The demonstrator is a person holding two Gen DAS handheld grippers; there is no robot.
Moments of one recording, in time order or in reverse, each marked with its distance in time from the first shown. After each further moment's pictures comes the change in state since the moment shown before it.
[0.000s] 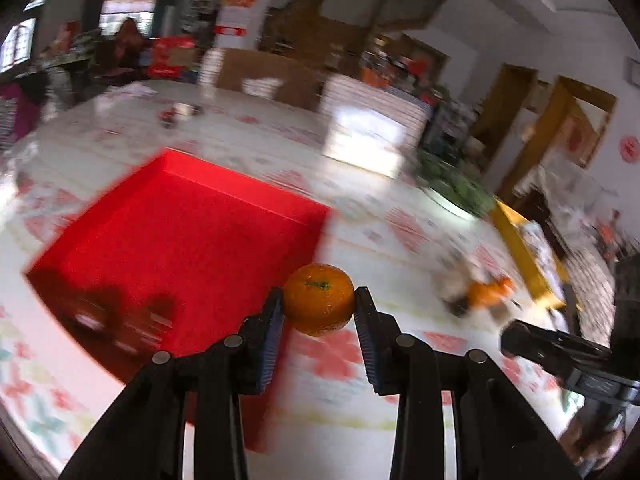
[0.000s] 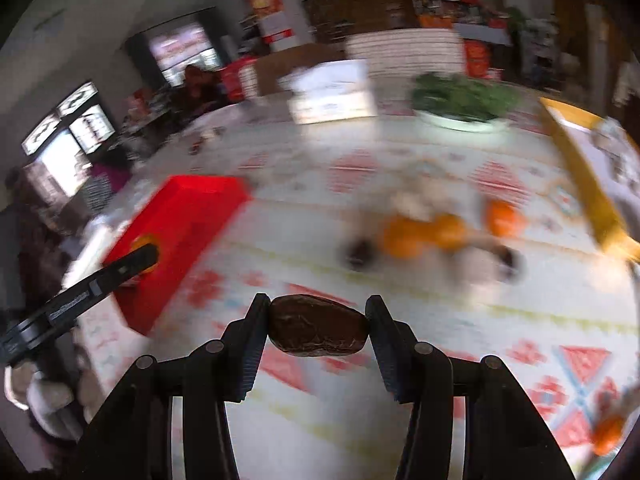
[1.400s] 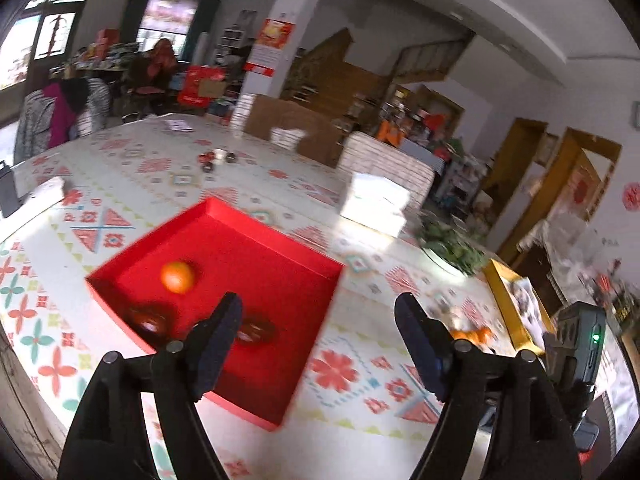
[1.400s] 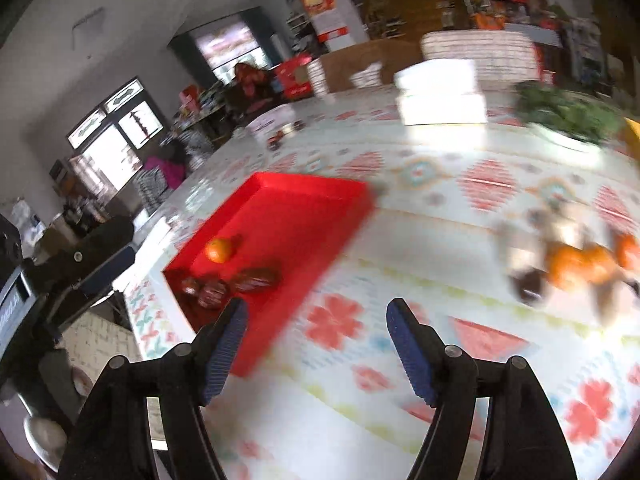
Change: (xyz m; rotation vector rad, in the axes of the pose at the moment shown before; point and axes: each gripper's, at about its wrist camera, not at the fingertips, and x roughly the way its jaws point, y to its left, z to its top) left arm -0.075 -0.009 0.000 -0.081 -0.160 -0.009; right arm 0.016 0.039 -0.005 0.001 -0.043 0.071
